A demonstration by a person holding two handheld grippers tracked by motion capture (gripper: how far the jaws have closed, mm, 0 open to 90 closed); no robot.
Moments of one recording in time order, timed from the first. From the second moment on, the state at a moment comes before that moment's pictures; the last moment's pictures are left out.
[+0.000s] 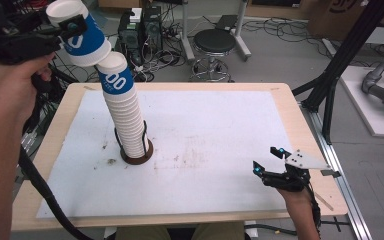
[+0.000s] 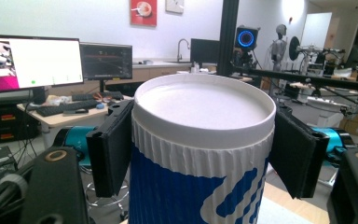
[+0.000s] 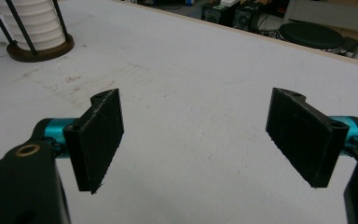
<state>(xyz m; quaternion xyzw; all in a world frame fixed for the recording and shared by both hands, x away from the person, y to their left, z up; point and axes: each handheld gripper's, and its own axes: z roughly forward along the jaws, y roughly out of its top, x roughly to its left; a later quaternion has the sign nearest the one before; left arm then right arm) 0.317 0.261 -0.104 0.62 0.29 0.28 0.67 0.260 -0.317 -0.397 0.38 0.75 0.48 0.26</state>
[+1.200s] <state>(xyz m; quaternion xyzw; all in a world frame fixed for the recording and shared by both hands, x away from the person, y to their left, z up) 0.253 0.315 -0.256 0.65 0.30 0.27 0.64 0.261 -0.314 -0.398 0.38 0.75 0.48 0.26</state>
